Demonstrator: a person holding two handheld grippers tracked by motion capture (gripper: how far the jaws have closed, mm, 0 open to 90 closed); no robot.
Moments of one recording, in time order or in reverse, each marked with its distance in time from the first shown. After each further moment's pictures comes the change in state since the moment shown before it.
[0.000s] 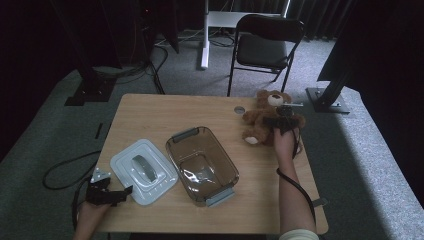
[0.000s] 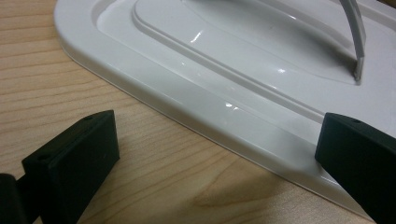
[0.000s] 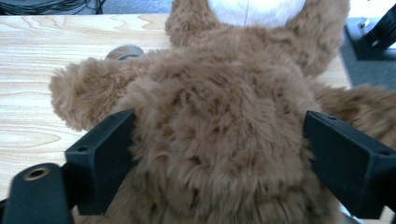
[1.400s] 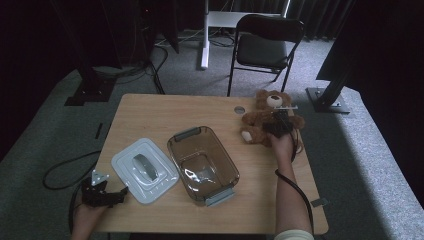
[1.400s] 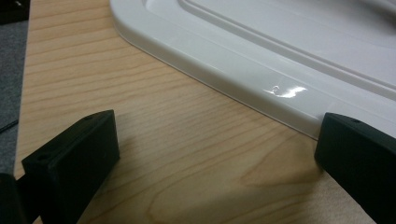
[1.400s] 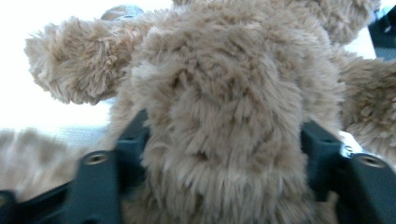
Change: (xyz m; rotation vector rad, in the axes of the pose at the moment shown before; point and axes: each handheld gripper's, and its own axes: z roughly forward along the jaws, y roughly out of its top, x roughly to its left) left arm 0.002 -0.006 -0.001 0.016 0.132 0.058; right arm 0.004 -0.013 0.010 0.077 -0.005 -0.071
